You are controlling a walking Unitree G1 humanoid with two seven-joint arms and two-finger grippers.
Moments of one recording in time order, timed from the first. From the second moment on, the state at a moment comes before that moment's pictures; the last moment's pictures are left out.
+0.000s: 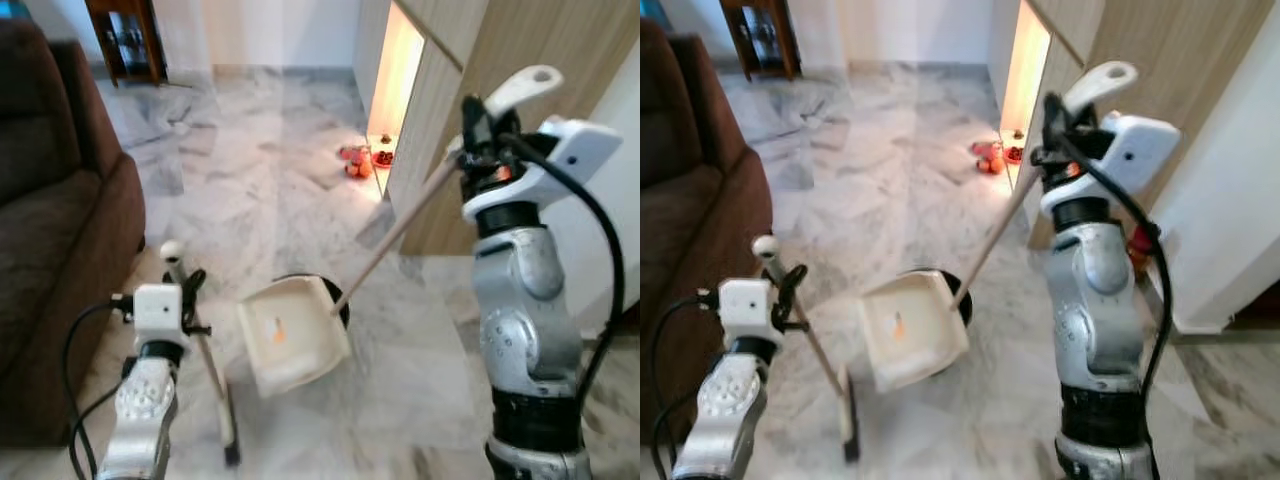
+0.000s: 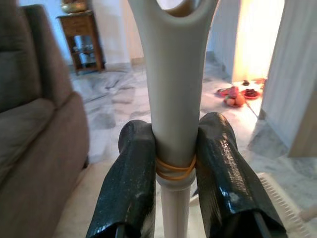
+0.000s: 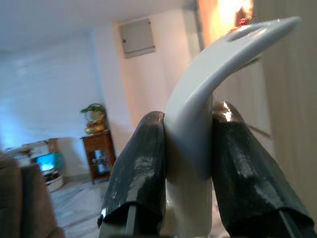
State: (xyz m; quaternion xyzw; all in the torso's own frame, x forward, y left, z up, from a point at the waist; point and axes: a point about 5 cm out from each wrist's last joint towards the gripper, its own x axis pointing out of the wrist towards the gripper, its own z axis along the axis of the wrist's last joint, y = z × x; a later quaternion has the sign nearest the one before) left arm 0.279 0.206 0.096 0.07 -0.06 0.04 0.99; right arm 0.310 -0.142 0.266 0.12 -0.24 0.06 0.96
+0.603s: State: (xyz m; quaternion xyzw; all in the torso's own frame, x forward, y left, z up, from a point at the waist) left arm 0.281 0.198 0.095 0.07 -0.06 0.03 1.00; right arm 0.310 -0.150 0.261 0.13 -0.24 0.05 0.96
